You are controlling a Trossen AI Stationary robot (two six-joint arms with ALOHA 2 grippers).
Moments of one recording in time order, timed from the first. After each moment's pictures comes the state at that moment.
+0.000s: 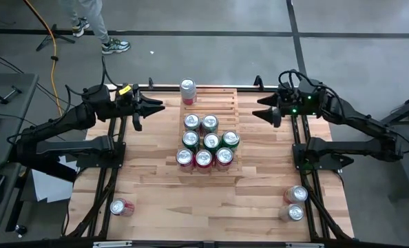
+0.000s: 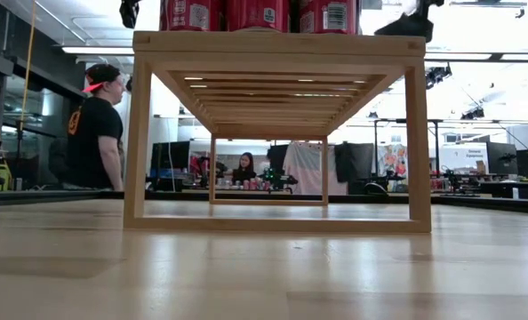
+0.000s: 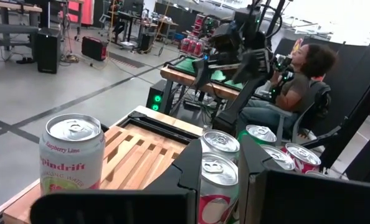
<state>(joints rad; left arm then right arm) 0.37 0.69 0.81 -0.16 0.14 -0.26 -0.41 0.82 0.99 -0.52 -0.21 0.42</state>
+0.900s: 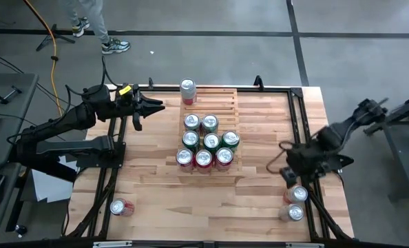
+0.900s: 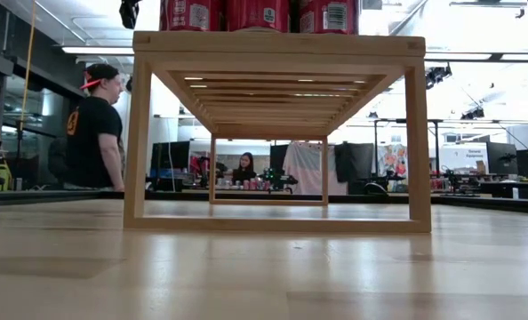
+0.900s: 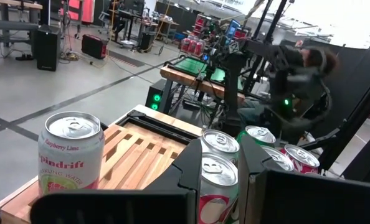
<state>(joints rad) 0.37 0.69 0.81 -0.16 0.14 -0.28 0.57 0.98 1.02 -1.25 -0.40 1.91</state>
